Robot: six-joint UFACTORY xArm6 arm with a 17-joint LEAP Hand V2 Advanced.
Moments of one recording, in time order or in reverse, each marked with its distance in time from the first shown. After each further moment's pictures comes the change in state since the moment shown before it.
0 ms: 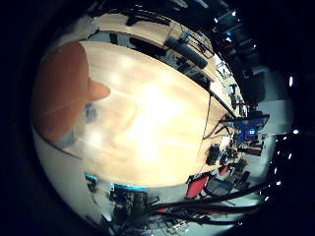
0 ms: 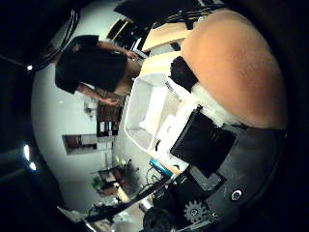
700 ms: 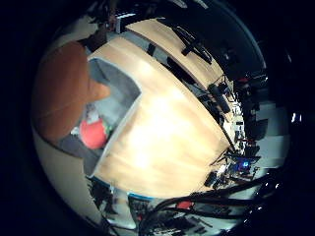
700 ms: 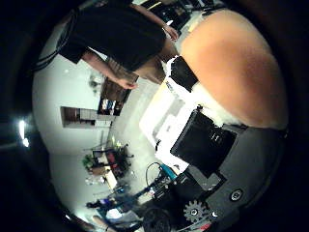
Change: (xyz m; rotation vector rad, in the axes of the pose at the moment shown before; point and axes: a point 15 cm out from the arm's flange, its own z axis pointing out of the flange) arm -0.207 -0.053 0.046 -0.014 -0.058 -0.260
